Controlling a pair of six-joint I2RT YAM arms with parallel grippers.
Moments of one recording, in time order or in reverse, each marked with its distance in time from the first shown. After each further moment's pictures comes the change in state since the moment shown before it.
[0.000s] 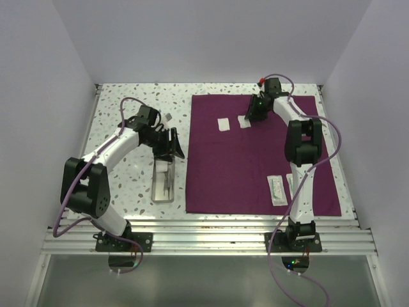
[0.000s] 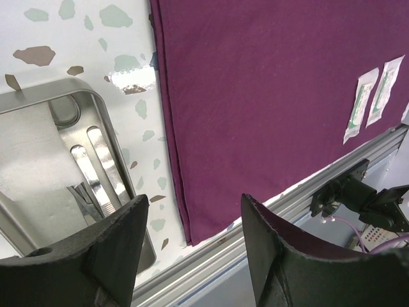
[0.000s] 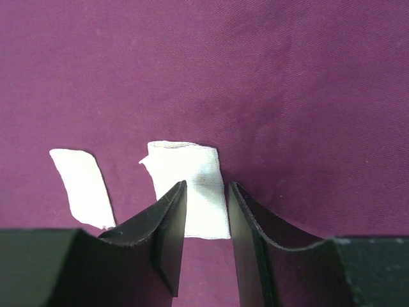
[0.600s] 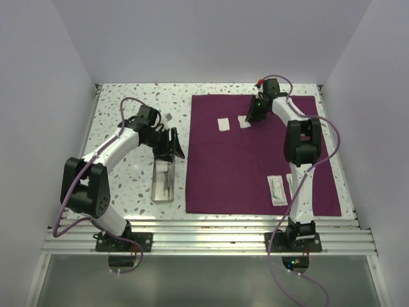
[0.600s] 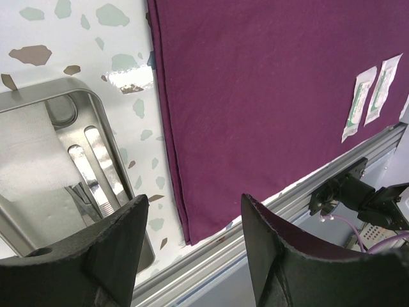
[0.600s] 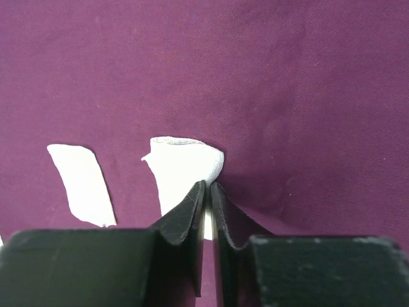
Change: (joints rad) left arm 0.000 0.000 0.000 0.000 0.007 0.000; right arm 0.008 0.000 -0.005 -0.005 -0.001 0.000
